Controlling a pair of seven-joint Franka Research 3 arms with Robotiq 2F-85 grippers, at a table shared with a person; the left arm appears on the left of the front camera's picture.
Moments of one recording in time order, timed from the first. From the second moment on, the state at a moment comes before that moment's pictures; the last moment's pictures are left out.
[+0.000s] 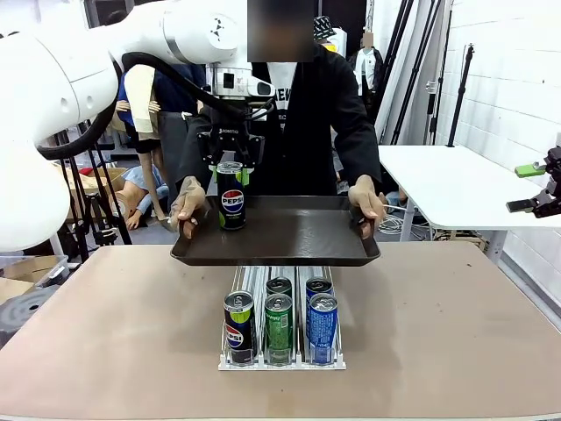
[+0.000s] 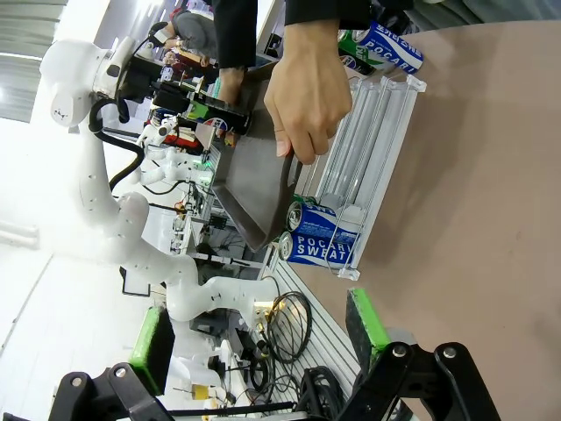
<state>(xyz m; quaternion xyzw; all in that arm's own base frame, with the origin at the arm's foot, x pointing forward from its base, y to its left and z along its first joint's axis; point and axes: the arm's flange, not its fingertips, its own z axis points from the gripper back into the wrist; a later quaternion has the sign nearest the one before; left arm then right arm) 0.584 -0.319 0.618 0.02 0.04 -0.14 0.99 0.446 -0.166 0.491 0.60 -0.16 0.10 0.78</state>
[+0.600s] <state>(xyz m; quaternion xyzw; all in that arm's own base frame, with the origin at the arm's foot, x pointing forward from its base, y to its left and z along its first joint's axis) 0.564 -0.312 0.669 0.01 0.00 -0.13 0.99 0.446 -0.166 0.491 0.60 -0.16 0.10 0.78</state>
